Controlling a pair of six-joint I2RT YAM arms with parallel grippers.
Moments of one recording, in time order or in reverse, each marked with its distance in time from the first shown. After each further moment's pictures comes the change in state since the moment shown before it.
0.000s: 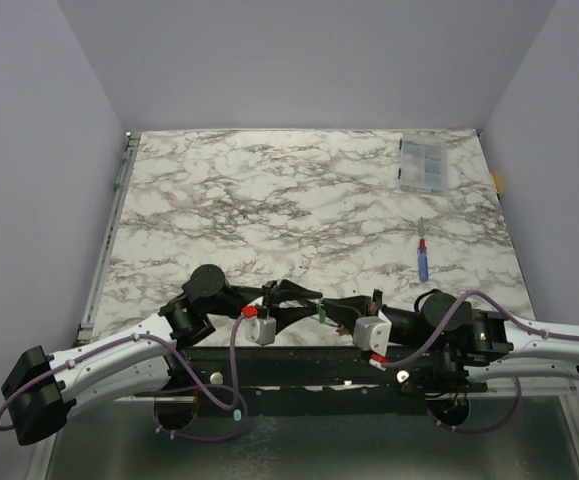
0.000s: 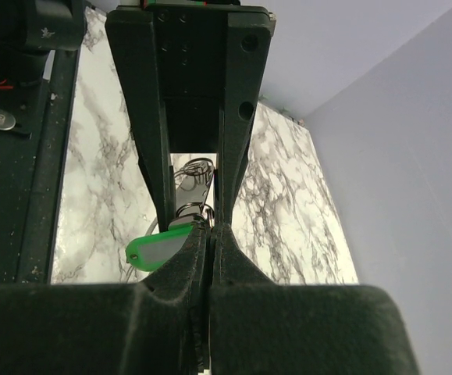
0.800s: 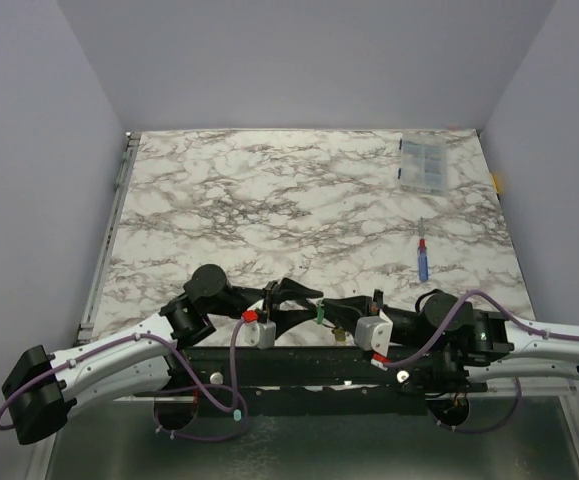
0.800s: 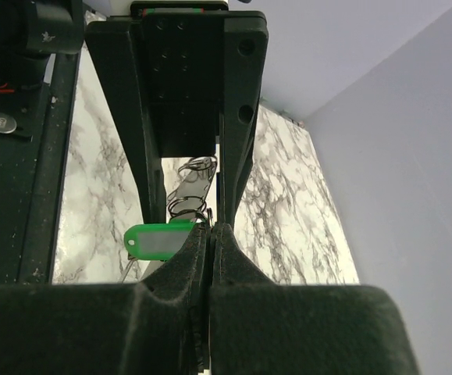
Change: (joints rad) left arm 0.000 0.015 0.000 -0.003 0.021 0.061; right arm 0.000 -0.011 -0.008 0.008 0.000 0.008
